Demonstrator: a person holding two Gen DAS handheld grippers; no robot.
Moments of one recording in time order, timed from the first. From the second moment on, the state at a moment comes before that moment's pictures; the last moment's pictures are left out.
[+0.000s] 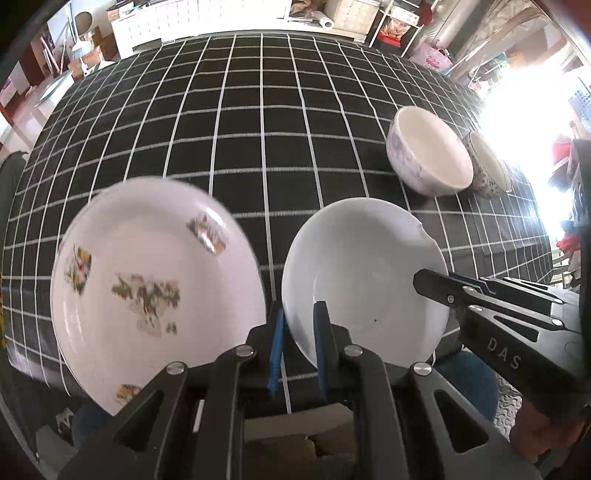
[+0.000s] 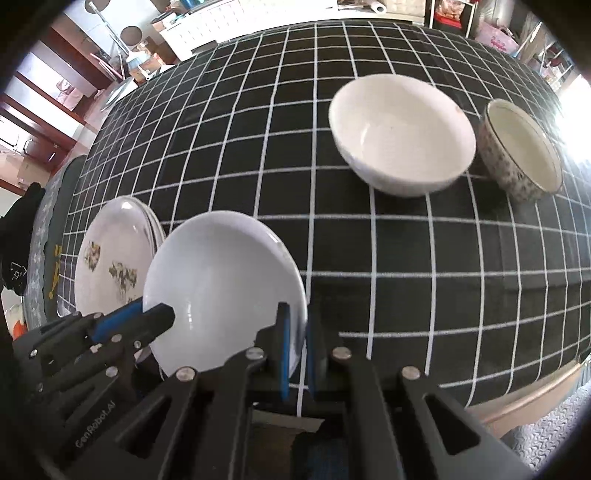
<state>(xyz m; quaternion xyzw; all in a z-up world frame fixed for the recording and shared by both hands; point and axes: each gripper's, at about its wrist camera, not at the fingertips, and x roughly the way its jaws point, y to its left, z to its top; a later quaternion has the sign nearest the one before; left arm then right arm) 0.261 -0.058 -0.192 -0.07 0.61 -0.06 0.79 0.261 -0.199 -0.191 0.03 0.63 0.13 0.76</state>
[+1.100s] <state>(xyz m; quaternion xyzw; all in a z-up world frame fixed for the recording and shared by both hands) 0.247 -0.048 -0.170 -0.04 0.58 -0.04 0.81 0.254 -0.198 -0.192 0.01 0.62 0.14 0.77</state>
